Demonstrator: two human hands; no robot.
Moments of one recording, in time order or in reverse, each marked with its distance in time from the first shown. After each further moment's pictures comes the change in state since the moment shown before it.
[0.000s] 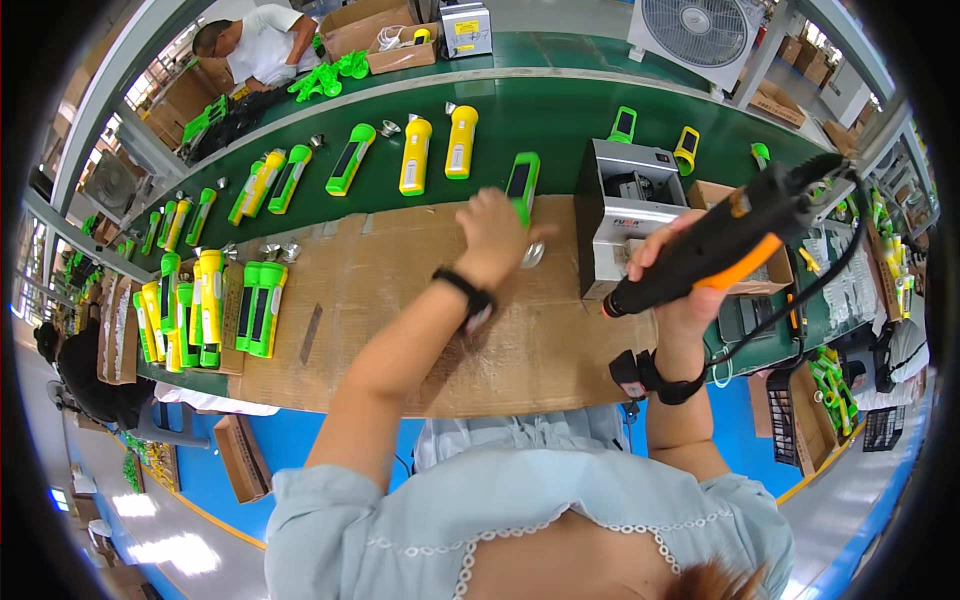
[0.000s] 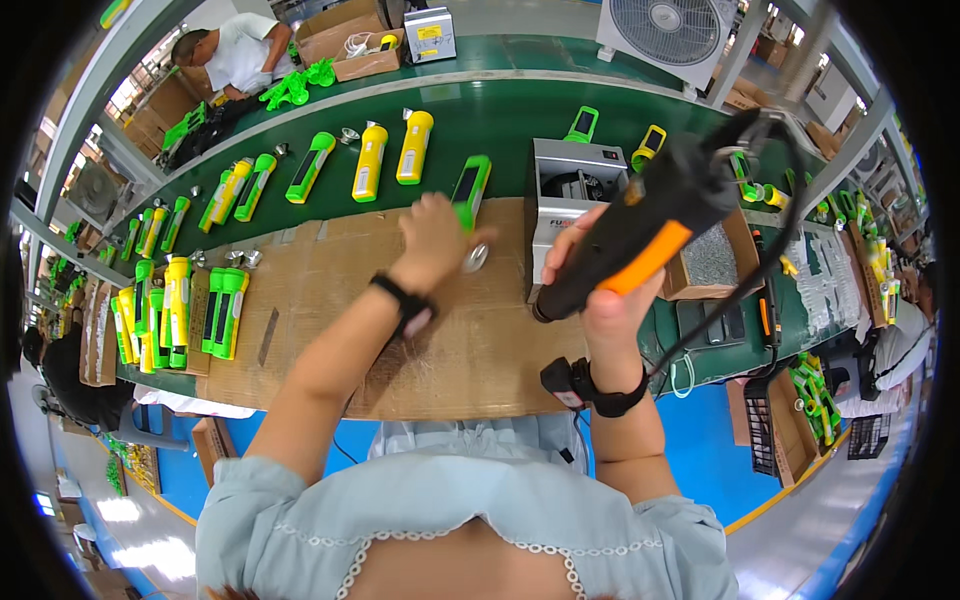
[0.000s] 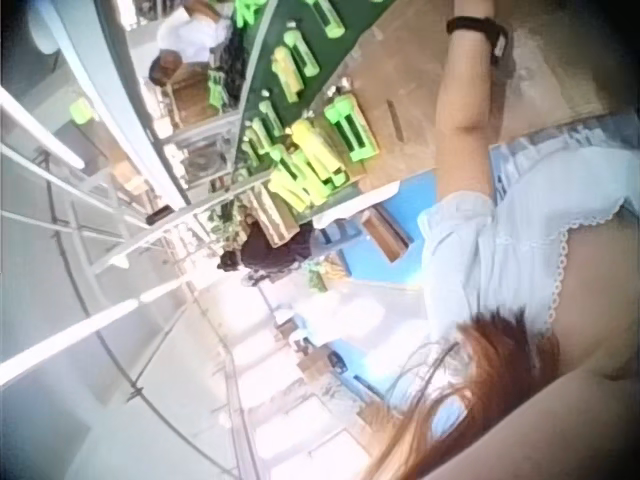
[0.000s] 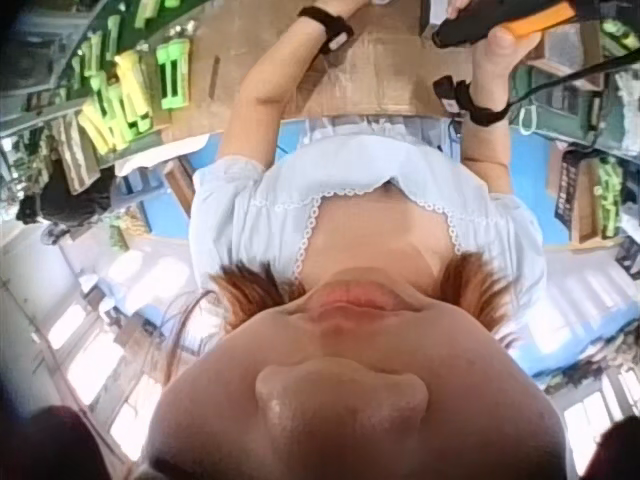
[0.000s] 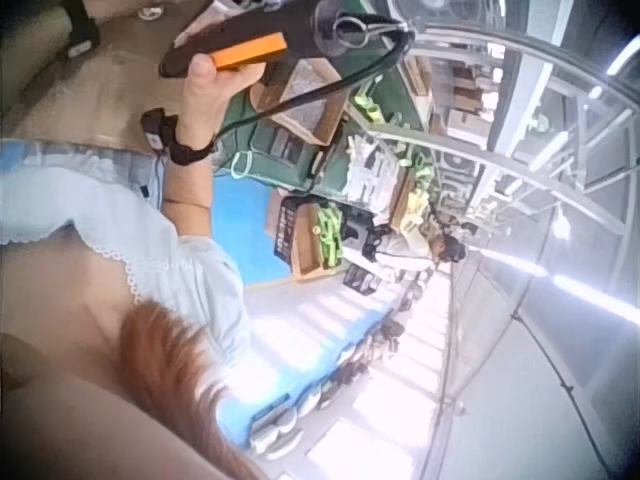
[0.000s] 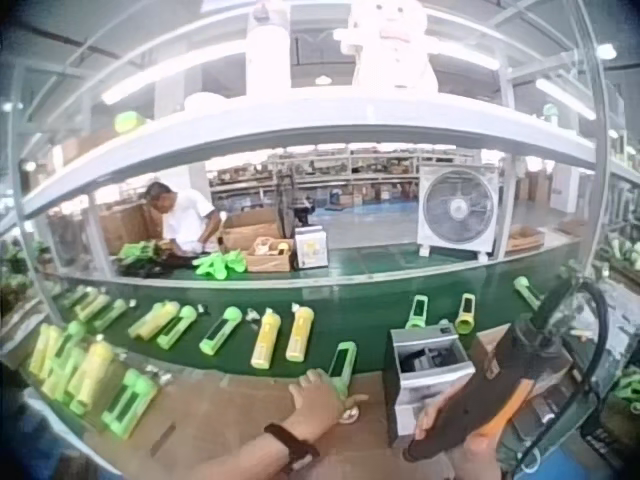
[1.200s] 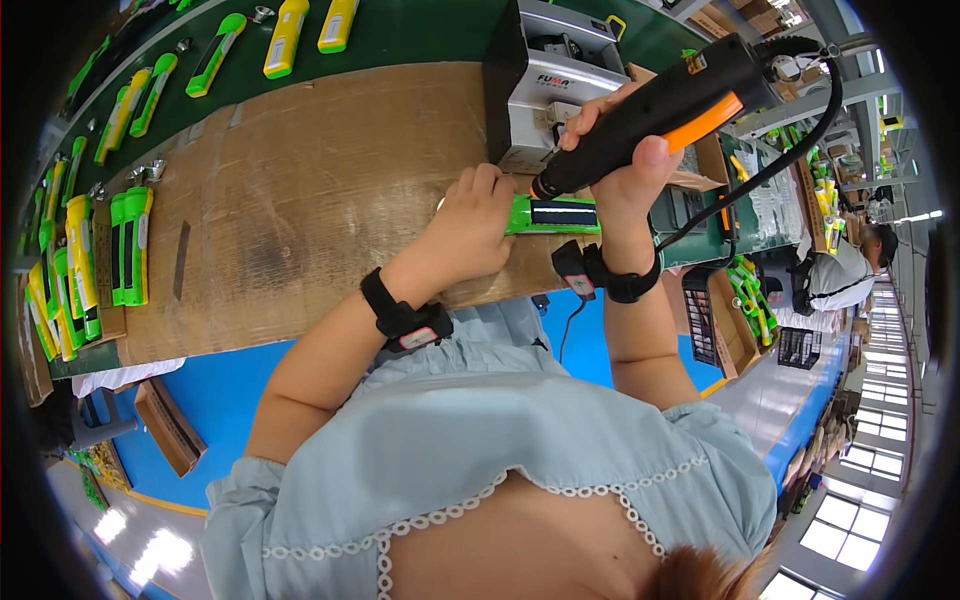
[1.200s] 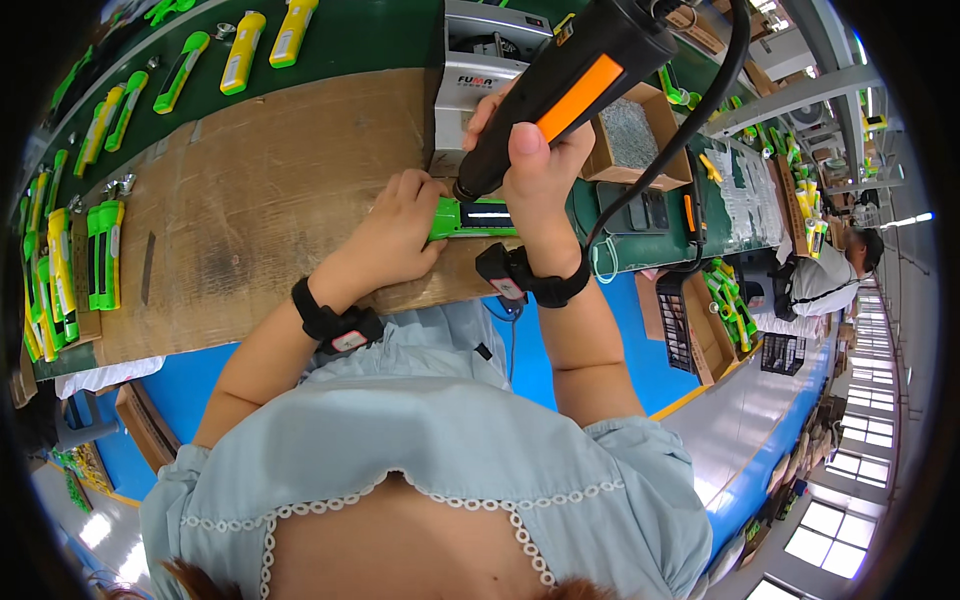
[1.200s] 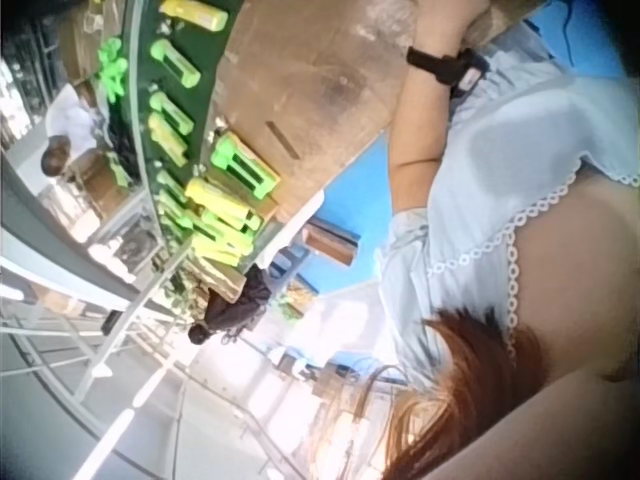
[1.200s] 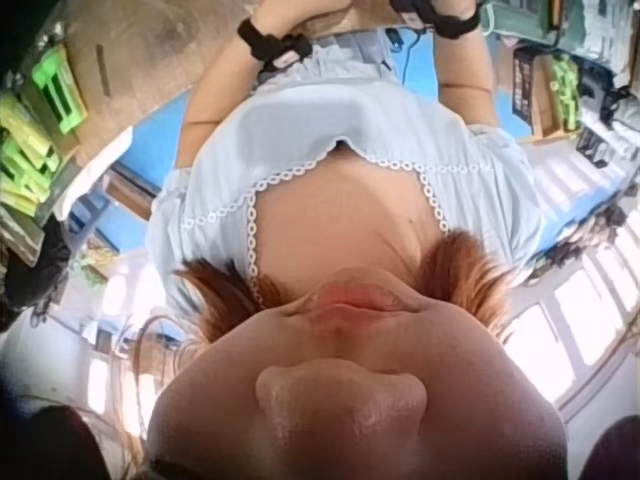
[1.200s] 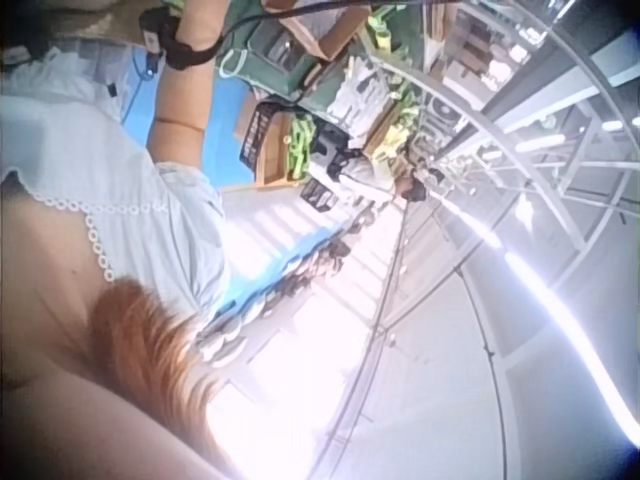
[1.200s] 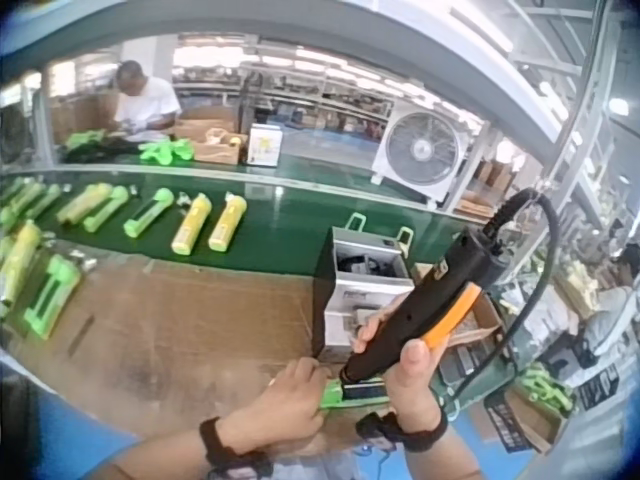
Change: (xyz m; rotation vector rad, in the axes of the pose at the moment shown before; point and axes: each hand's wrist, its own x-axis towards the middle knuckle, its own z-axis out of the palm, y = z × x) left_hand -0.120 0.059 -0.031 -0.921 -0.174 0.453; right_hand -0.010 0.019 -0.027 -0.354 -0.052 -0.061
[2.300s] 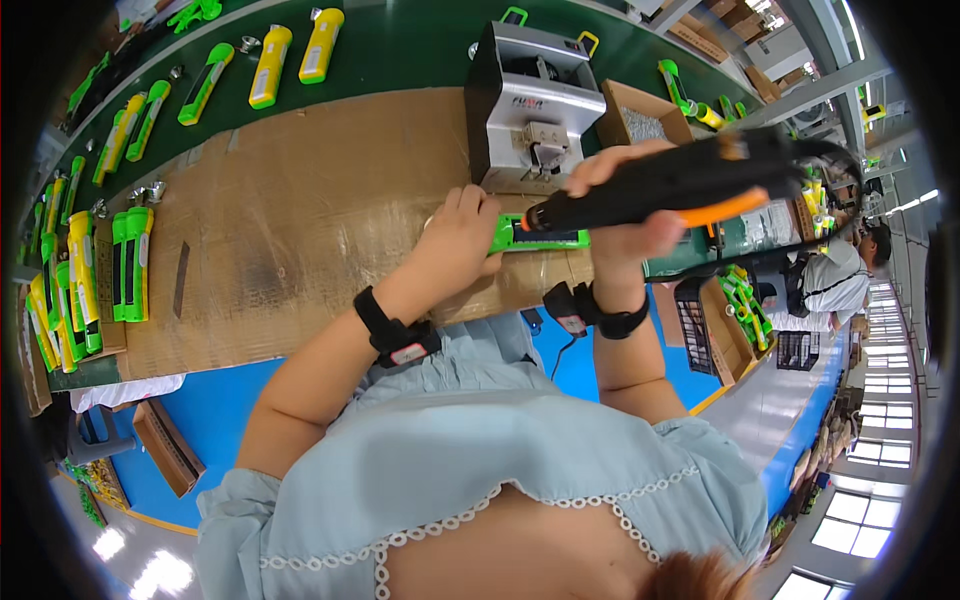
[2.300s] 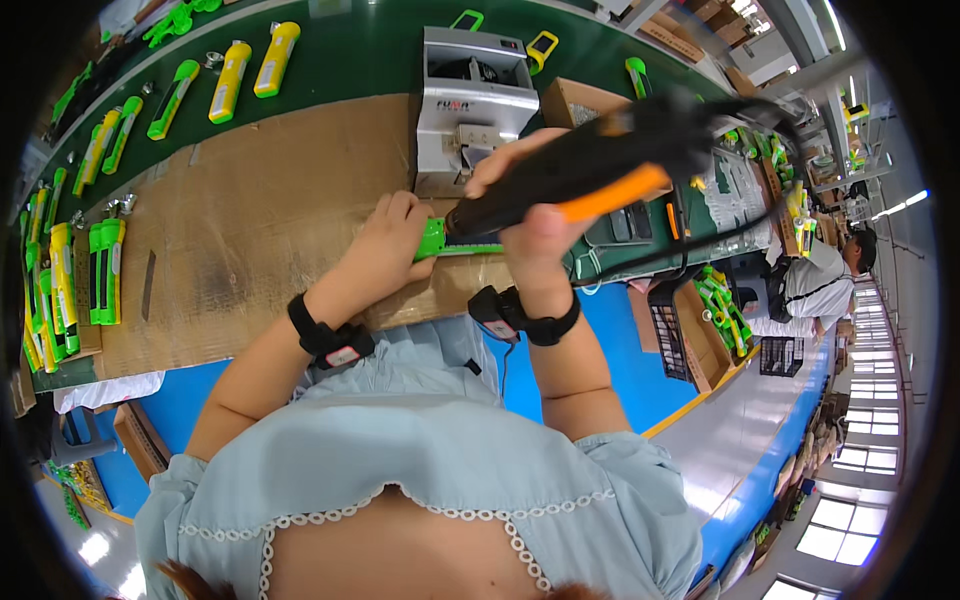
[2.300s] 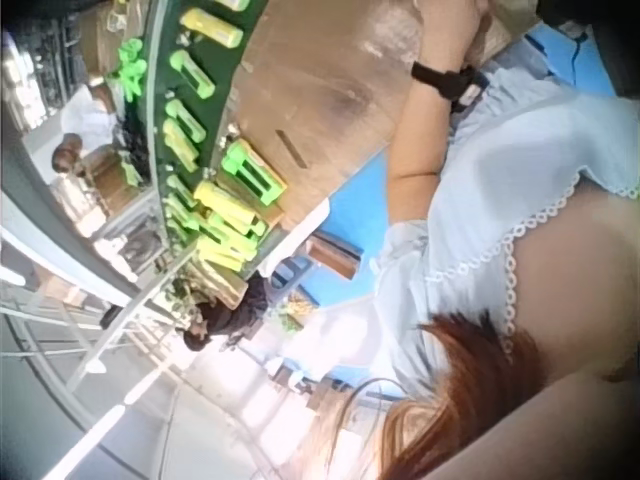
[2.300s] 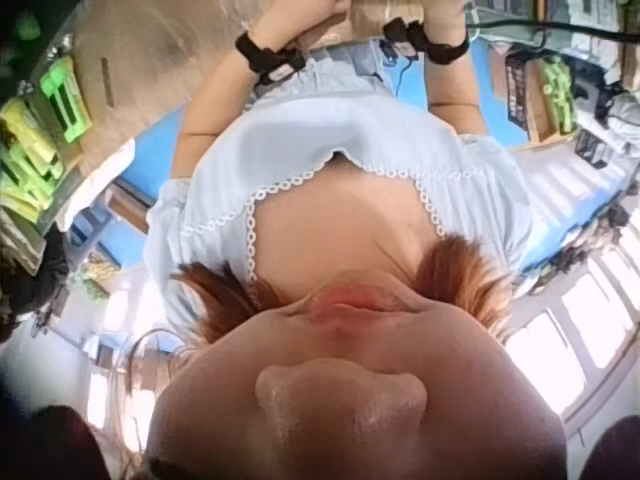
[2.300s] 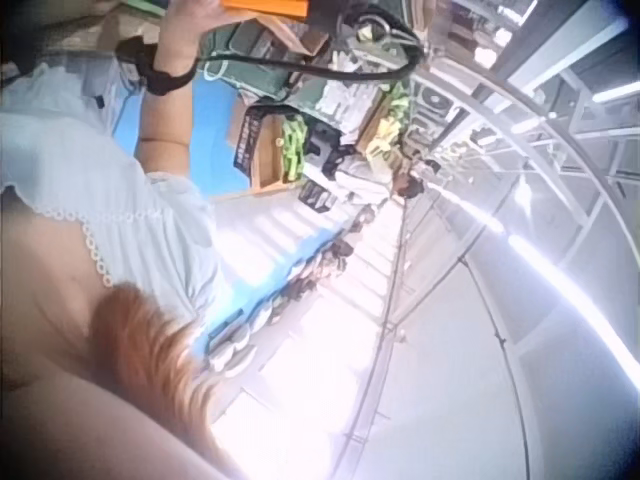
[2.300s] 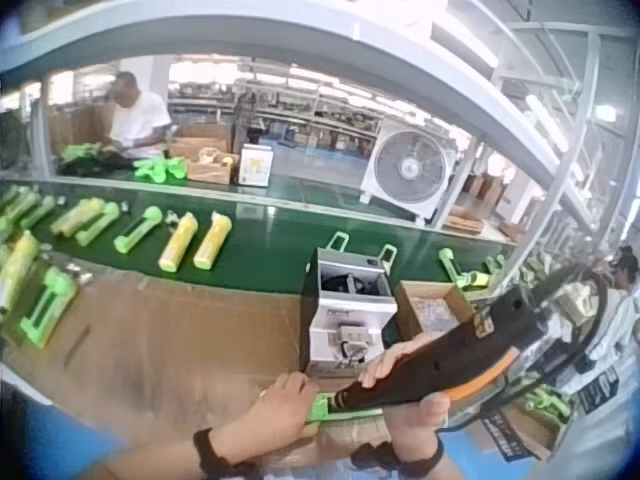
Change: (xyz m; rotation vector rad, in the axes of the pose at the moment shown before) left_hand 0.001 0.002 0.001 0.080 -0.007 0.033; right_hand -0.022 -0.018 -0.015 0.086 0.070 -0.039
